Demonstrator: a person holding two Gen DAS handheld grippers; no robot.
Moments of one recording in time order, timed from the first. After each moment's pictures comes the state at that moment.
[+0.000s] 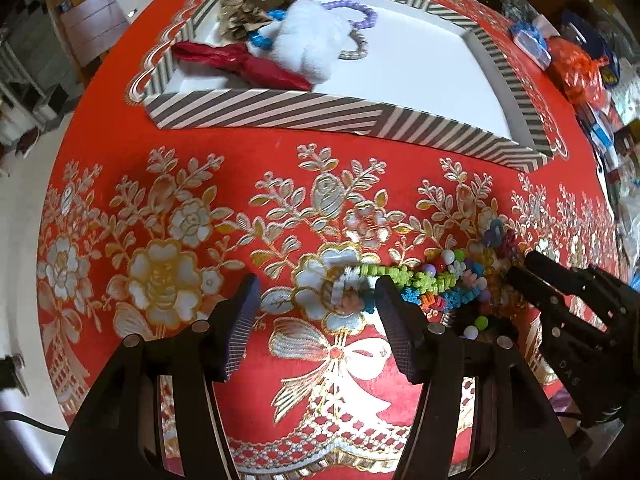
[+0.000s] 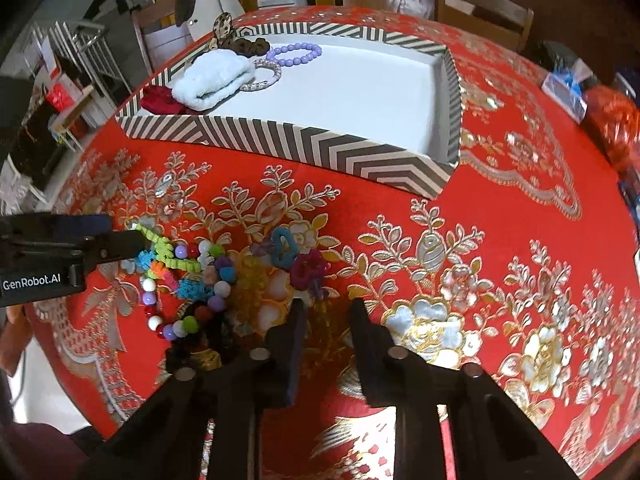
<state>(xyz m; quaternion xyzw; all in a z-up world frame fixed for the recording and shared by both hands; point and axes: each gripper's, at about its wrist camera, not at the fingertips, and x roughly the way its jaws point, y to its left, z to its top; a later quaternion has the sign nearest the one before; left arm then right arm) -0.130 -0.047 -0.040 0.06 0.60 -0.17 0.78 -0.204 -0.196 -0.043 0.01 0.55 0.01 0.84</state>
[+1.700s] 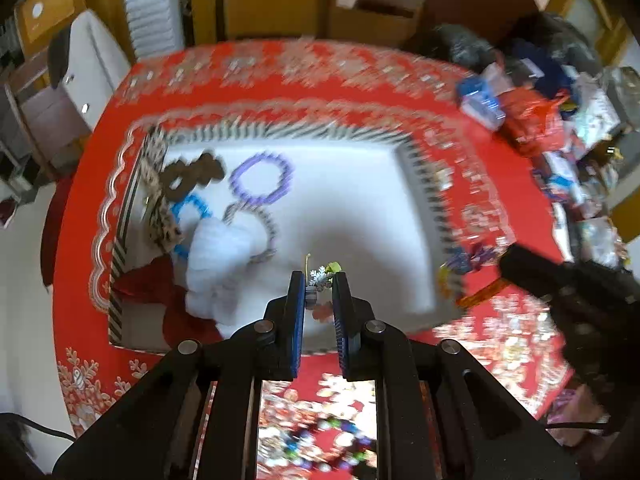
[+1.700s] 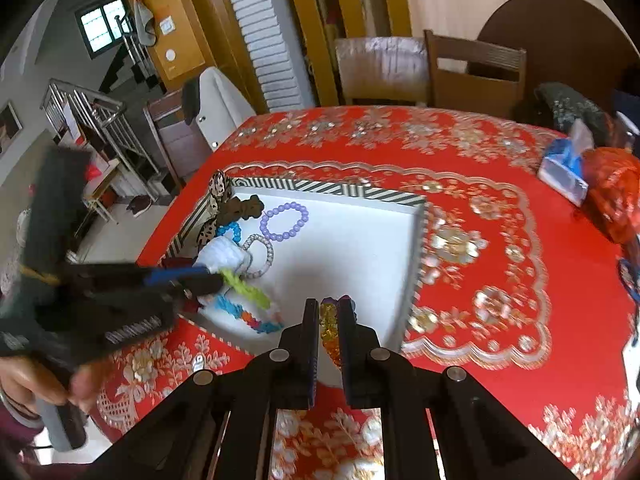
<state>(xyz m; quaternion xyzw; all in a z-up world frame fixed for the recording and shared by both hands) -0.035 -0.123 0.035 0.06 0.54 -0.23 0.81 -0.110 -0.257 0.068 0.08 0.45 0.05 0.89</state>
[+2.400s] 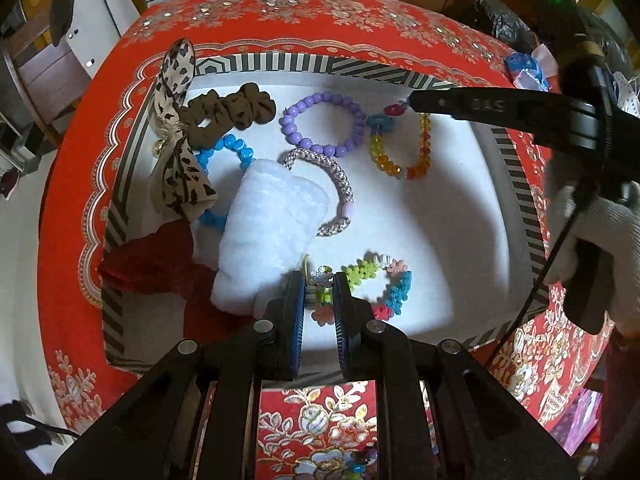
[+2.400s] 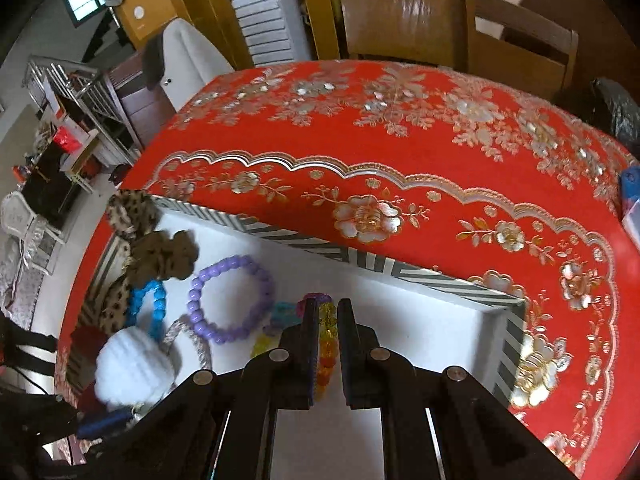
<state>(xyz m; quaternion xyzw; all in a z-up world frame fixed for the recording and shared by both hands) -0.001 -0.098 -0.018 0.06 0.59 -0.21 0.78 0.073 -0.255 -0.019 0.06 0.52 0.05 0.85</state>
